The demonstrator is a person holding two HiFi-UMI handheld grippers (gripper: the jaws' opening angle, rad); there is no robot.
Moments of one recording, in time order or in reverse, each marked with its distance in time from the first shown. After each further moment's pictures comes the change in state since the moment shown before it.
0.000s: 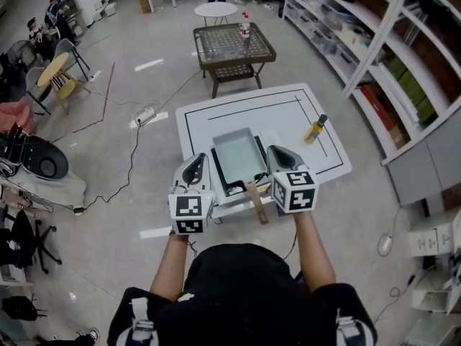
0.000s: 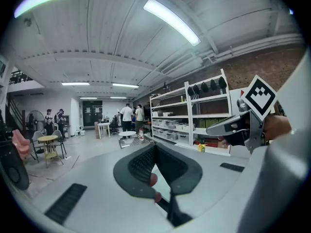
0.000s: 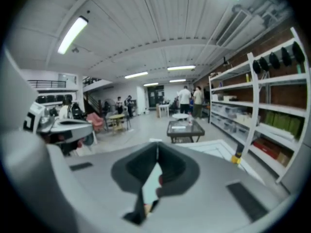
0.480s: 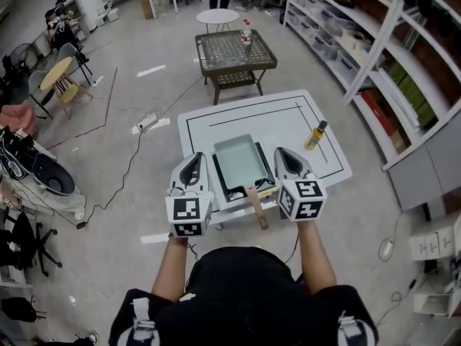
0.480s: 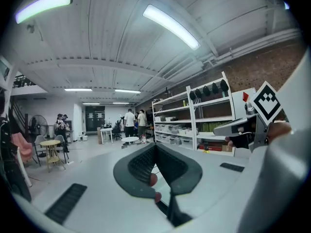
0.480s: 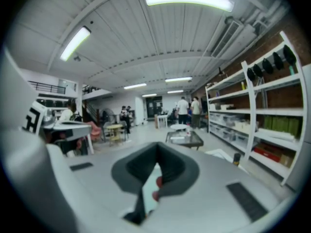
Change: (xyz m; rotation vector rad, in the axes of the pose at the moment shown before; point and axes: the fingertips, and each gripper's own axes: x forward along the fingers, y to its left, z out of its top) left arm -0.005 0.010 0.032 0.017 -0.063 0.034; right arm -0.020 -0.011 0.027 0.010 -0.149 -0.023
